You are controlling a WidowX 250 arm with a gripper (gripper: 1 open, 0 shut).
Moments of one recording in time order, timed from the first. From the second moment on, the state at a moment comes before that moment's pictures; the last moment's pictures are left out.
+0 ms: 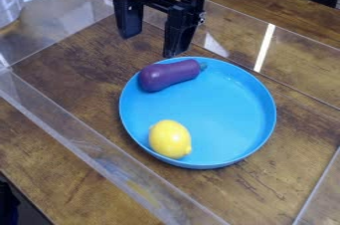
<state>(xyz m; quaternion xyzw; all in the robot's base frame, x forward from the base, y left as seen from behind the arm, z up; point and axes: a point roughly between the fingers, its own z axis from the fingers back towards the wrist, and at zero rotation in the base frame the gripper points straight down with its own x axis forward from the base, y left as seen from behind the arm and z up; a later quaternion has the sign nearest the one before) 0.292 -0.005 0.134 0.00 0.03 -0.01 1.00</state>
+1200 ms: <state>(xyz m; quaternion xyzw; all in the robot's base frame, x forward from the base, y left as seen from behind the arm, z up) 0.281 -0.029 0.026 0.01 0.04 -0.21 0.98</state>
